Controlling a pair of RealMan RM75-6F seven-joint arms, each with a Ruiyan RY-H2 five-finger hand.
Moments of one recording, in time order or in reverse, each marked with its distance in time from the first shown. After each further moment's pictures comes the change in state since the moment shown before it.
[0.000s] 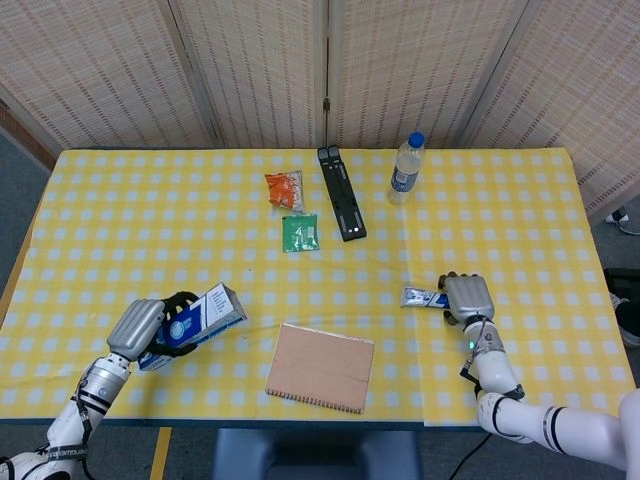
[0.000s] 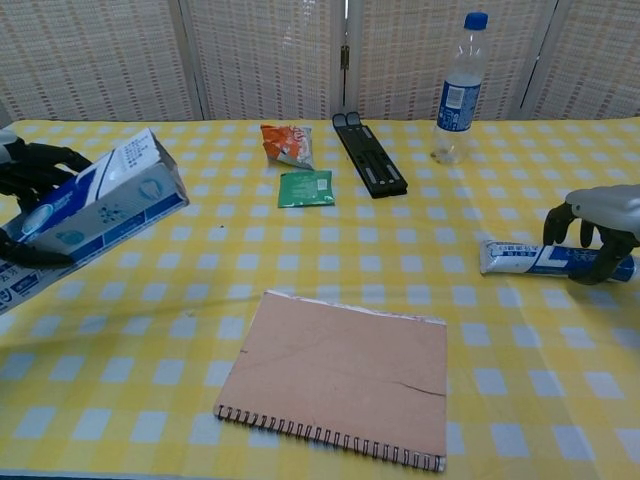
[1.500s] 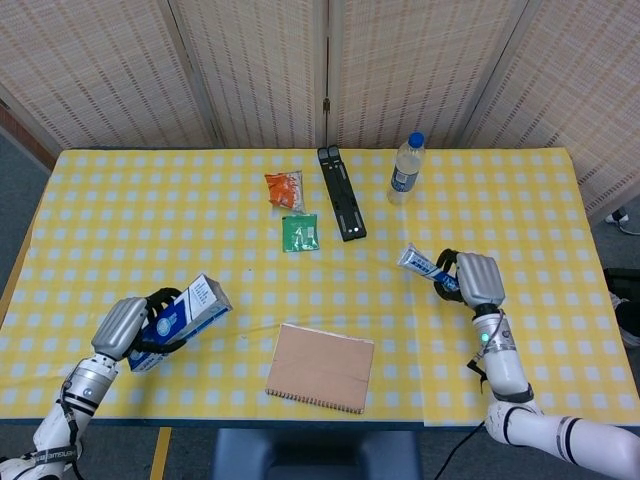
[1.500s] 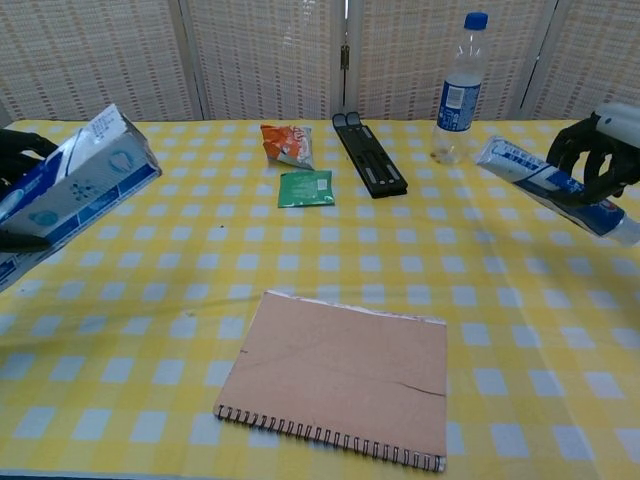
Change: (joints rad) left arm 0.030 0.040 -0.013 -0.021 -0.028 0.014 -0.090; right arm -0.132 0.028 0.125 -0.020 -0.353 0.148 0.478
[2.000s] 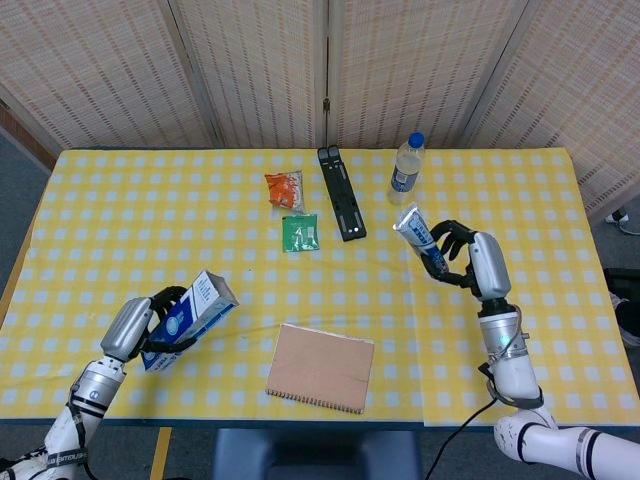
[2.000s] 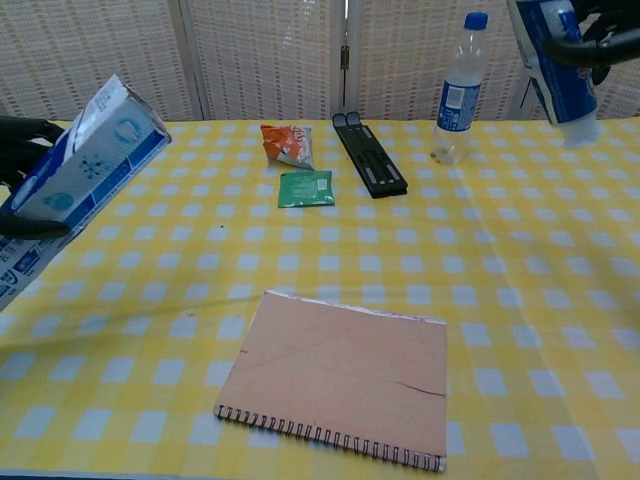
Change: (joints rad) left arm 0.018 -0.059 -0.008 0.008 0.057 0.060 -0.114; right arm -0.091 0.051 0.139 -0.152 -0.325 0.146 0.515
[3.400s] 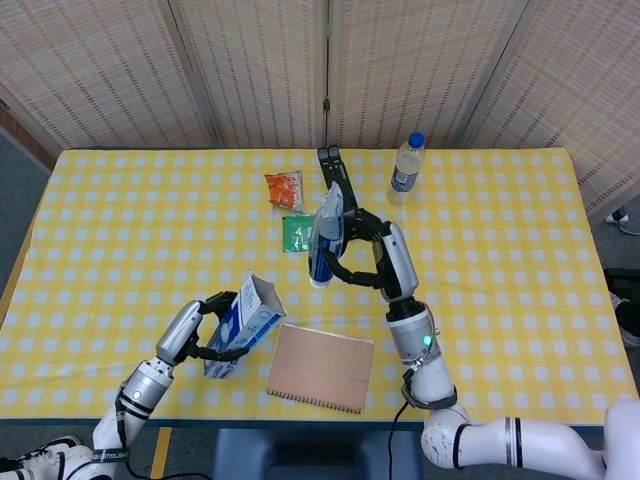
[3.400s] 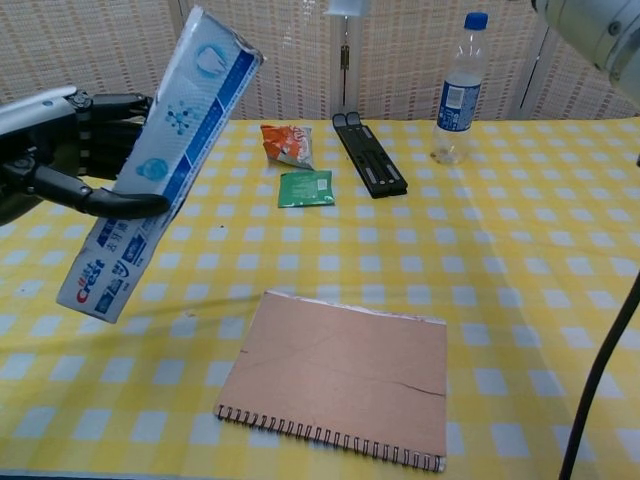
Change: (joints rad) left arm -0.079 -0.161 -0.013 0.008 0.113 0.016 -0.229; right arm 0.168 -0.245 0.185 -0.183 -0.026 -0.054 0.238
